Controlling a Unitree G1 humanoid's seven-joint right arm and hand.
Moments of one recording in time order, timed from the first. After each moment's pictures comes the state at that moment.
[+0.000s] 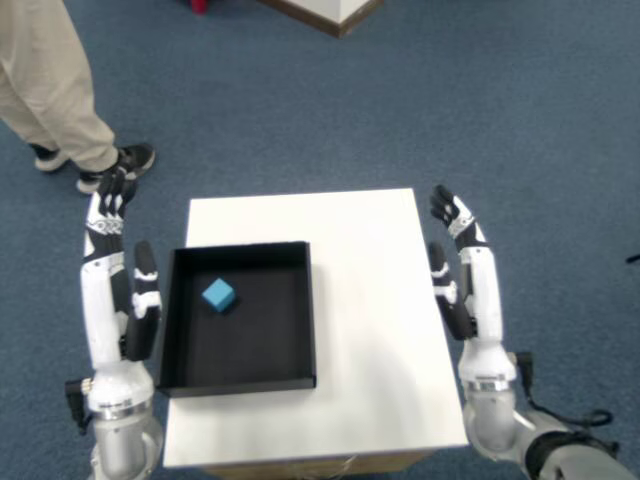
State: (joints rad) arm -0.52 -0.35 1.21 1.32 0.16 -1.41 -1.18
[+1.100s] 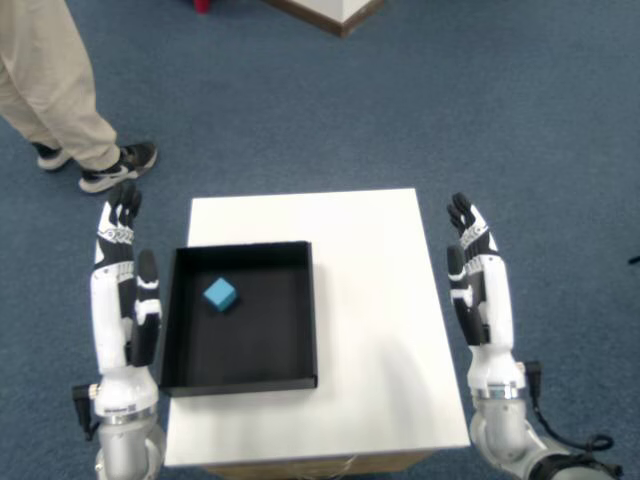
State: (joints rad) arm -0.45 -0.34 1.20 1.29 0.50 -1.45 -0.85
